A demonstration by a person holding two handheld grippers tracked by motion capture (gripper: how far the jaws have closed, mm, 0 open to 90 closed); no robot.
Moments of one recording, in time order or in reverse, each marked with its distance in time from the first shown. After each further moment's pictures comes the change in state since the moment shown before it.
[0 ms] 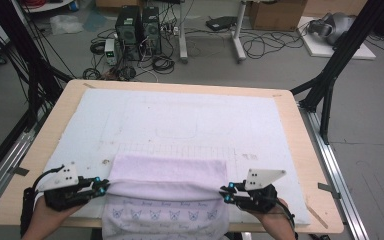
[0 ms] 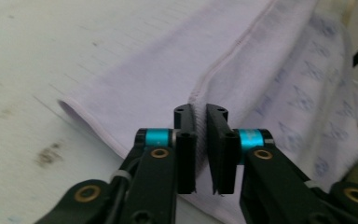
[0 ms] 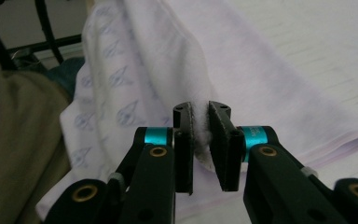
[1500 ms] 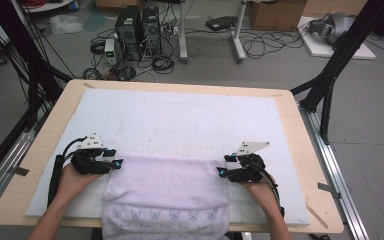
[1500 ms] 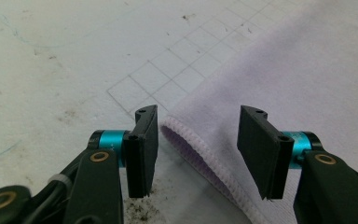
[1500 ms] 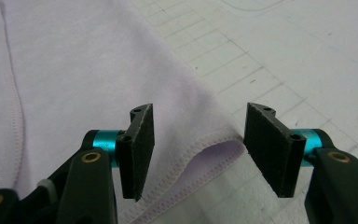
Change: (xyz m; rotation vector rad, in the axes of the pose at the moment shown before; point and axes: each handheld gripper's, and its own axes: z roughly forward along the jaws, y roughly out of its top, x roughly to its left) left arm 0.089 0.014 0.073 0.120 0.135 -0.129; right arm -0.088 -0.005 0.047 0.068 -0.162 0.160
